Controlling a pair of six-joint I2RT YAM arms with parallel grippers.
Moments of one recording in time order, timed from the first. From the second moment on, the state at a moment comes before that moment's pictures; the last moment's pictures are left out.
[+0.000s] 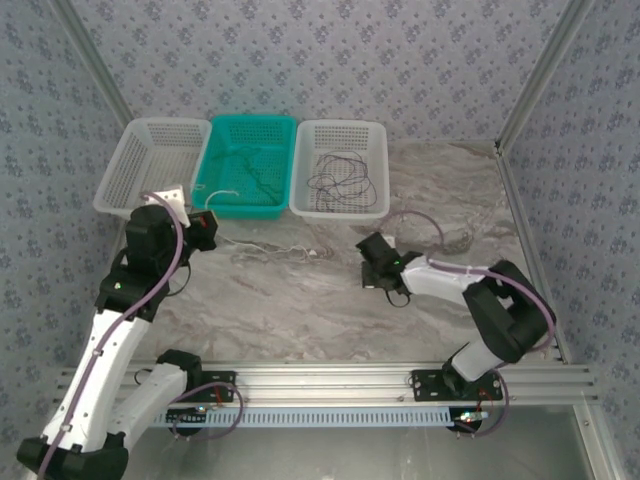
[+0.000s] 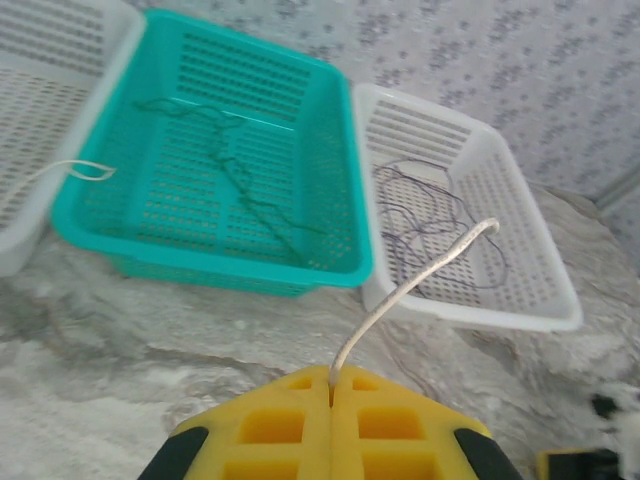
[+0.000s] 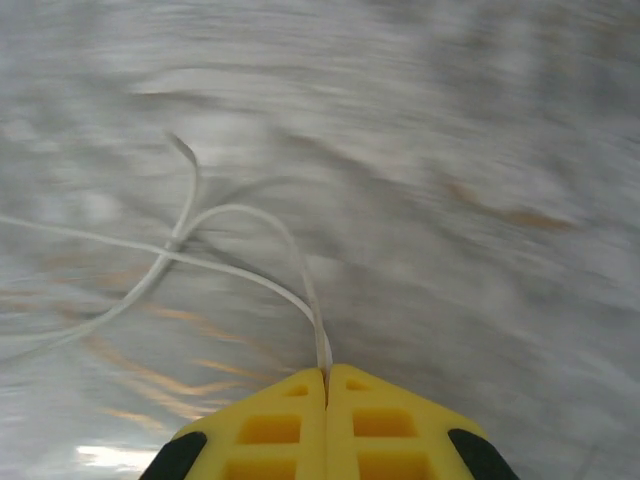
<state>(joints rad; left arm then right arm) -0.25 0.77 0.95 -0.58 0.03 -0.42 0.64 1.52 0.71 -0.30 0.26 0.58</state>
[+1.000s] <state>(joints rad) 0.15 1.23 1.69 -0.29 0.30 -0.59 0.22 1.19 0.48 -0.37 0.19 0.76</state>
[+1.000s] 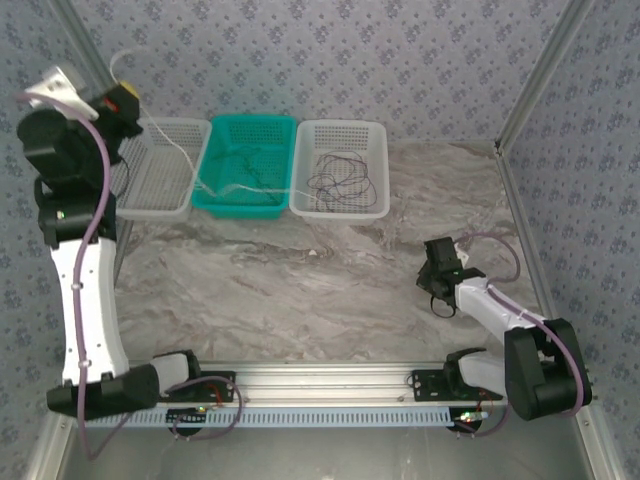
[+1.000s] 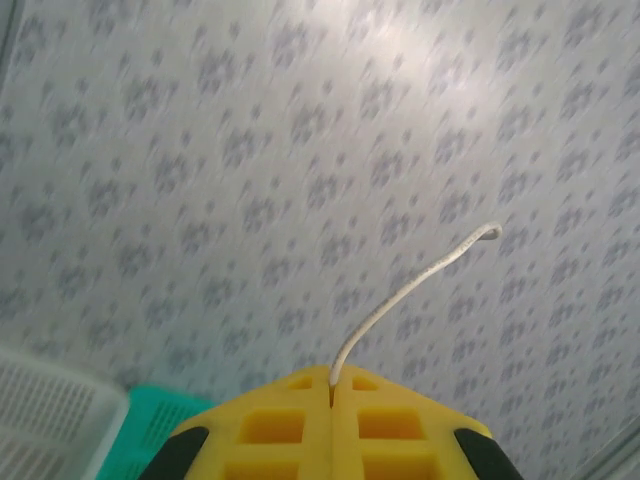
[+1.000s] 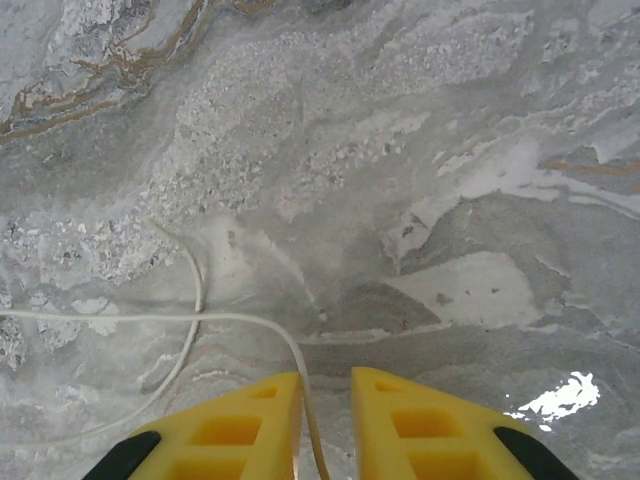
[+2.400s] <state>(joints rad) 0.28 1.95 2.33 -0.04 0.08 0.03 0.36 1.07 0.56 -0.49 0.06 0.67</state>
